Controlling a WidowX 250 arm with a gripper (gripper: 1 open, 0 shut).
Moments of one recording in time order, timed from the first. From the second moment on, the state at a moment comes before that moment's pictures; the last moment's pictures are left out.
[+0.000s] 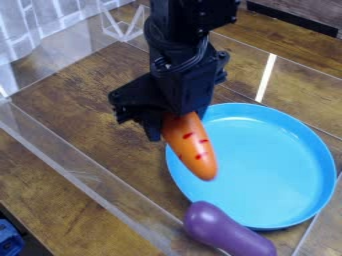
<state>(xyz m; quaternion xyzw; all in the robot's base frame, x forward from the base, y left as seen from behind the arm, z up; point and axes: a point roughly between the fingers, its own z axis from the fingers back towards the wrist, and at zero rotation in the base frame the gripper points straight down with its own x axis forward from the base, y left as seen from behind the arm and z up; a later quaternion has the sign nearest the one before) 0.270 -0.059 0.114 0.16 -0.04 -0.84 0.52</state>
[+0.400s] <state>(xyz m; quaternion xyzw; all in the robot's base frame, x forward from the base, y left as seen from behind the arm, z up) 0.256 -0.081 0.123 0.17 -0.04 -0.83 0.54</state>
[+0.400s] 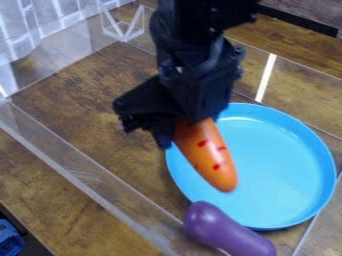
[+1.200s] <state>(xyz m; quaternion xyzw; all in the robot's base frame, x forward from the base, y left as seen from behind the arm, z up) 0.258 -0.109 0.060 0.20 -0.03 -0.82 0.53</state>
